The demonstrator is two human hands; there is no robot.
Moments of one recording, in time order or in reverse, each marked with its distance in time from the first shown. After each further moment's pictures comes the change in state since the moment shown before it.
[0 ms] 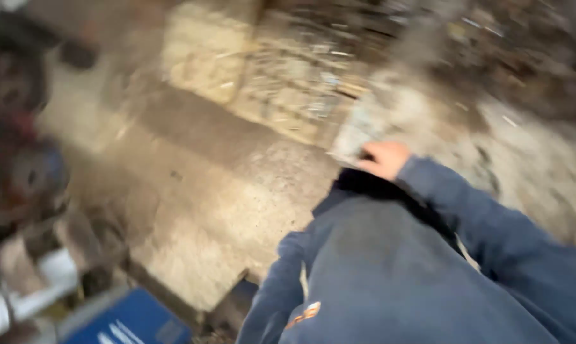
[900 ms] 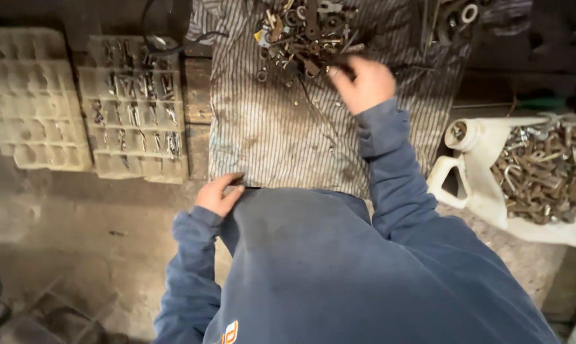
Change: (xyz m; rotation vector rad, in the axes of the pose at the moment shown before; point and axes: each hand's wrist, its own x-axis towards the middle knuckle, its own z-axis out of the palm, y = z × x) left_hand -0.096 0.316 -0.252 -0.083 0.232 0.646; right_hand -0.129 0.088 -0.232 -0.024 0.648 0.449
